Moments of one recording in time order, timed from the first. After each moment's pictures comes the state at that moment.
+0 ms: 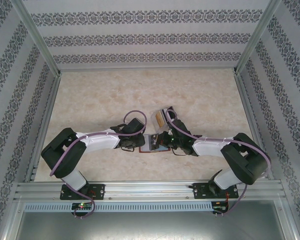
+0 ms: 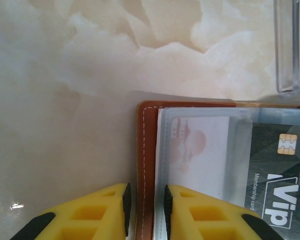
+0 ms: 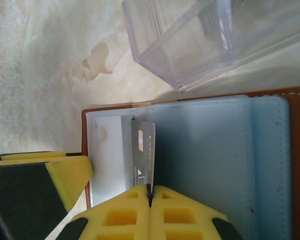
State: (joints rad) left arm -0.76 1.63 0.82 -0.28 -0.02 -0.95; right arm 0.67 1.50 0.50 0.22 -0.28 0.98
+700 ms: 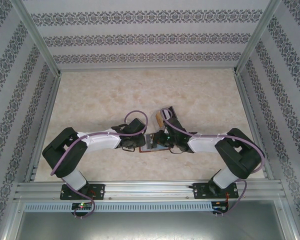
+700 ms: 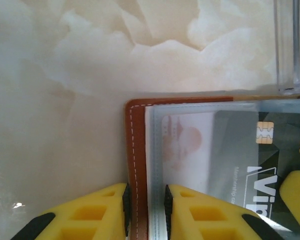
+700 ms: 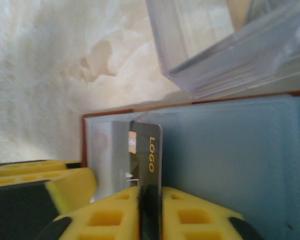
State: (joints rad) left arm -0.77 1.65 0.84 -0.29 -0.03 -0.95; right arm 0.69 1.57 0.60 0.14 -0.25 0.95
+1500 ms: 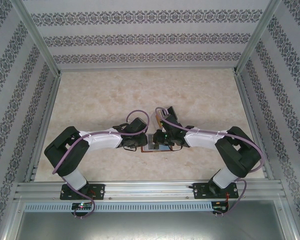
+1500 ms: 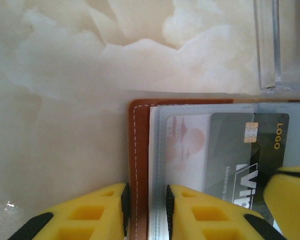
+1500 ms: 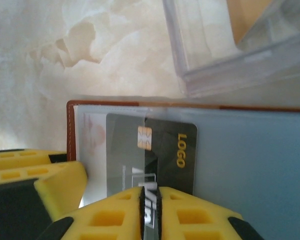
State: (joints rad) left arm -0.77 1.67 0.86 -0.27 0.00 -0.95; right arm 0.71 1.57 0.73 -0.13 -0.21 0.83
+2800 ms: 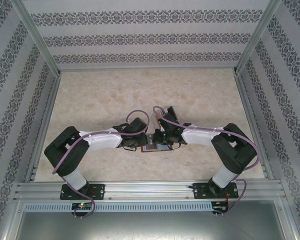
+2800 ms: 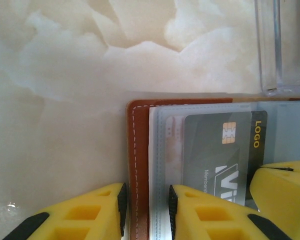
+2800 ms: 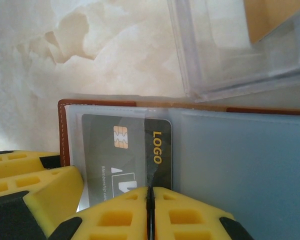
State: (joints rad) left arm -0.77 1.67 0.86 -0.27 -0.01 -0.95; right arm 0.70 1.64 0.79 -0.17 -0.25 0.81
